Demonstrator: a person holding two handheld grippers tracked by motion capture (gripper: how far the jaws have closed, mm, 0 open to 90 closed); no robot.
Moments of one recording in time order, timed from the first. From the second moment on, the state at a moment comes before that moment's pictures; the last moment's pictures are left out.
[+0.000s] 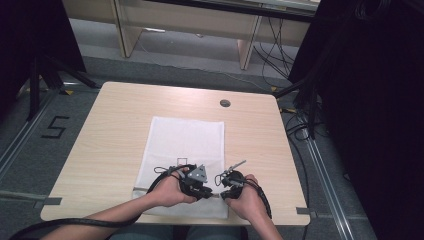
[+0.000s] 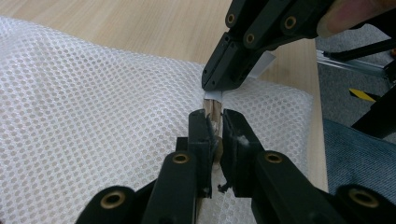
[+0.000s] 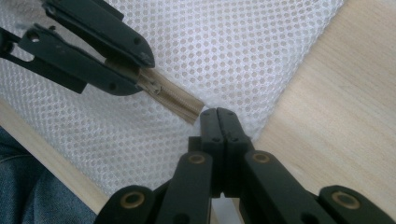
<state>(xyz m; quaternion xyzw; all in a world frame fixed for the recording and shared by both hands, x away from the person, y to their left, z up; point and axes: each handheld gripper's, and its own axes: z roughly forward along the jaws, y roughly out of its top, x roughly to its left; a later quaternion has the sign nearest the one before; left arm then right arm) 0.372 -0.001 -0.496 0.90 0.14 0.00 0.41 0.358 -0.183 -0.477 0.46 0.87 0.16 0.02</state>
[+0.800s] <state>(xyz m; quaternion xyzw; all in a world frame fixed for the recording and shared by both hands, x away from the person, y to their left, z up) 0.372 0.009 -0.493 0.90 0.14 0.00 0.42 0.360 -0.185 -0.478 0.43 0.88 0.17 0.04</state>
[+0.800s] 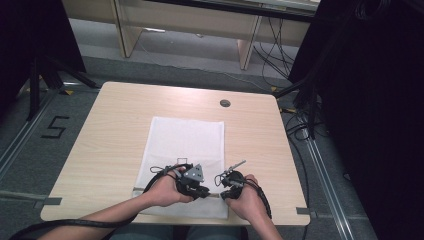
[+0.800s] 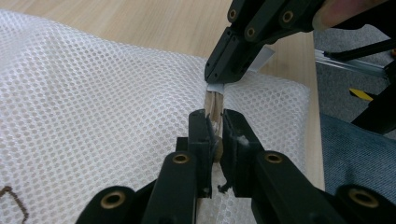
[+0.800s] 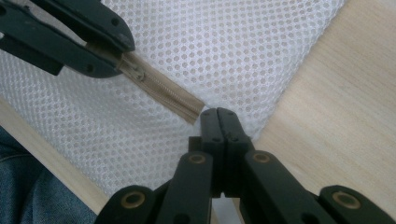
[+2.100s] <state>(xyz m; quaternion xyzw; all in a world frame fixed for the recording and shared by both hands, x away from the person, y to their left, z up) 0.371 0.028 -0.489 0.90 0.14 0.00 0.42 0.360 -0.184 -0.478 0.44 0.88 0.17 0.03</state>
